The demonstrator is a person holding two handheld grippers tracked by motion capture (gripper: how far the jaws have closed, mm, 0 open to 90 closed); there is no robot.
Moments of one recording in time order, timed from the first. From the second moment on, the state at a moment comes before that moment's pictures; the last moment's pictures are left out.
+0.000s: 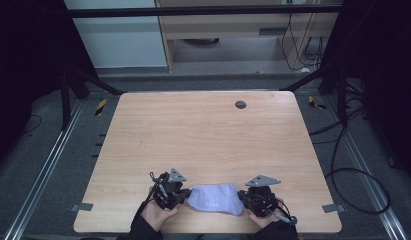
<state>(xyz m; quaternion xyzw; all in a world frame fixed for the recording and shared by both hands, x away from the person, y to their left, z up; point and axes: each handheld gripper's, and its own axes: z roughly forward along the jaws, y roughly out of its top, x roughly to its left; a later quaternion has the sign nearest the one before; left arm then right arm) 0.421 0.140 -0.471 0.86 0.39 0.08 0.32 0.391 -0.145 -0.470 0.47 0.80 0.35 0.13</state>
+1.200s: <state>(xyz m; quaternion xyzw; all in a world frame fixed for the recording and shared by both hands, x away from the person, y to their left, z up) 0.413 0.107 -0.486 0.87 0.33 0.12 0.35 0.401 -0.146 -0.495 0.43 0.82 0.36 0.13</state>
